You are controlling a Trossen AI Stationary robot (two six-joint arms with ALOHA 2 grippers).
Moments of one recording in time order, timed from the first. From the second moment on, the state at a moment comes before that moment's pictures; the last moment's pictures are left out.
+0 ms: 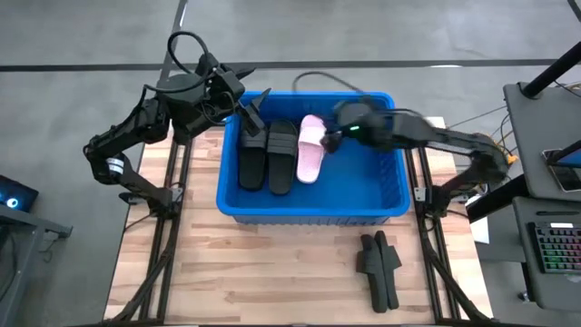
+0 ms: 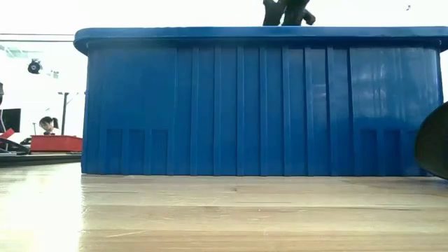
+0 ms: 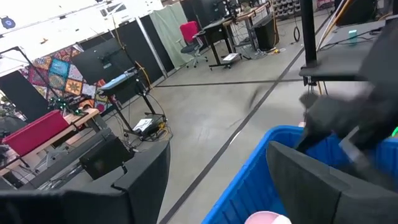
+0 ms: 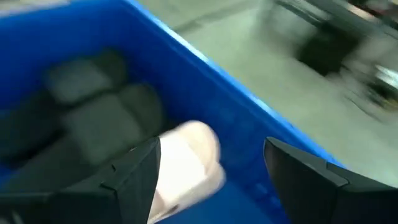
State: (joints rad) left arm 0.07 1.45 2.05 -0.69 -0.71 0.27; right arm -0.20 1.47 1.53 -0.76 0.62 0.20
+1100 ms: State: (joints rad) left arm 0.07 1.47 1.97 -0.50 -0.18 -0.13; right arm 0.49 0.91 1.53 -0.69 0.37 0.16
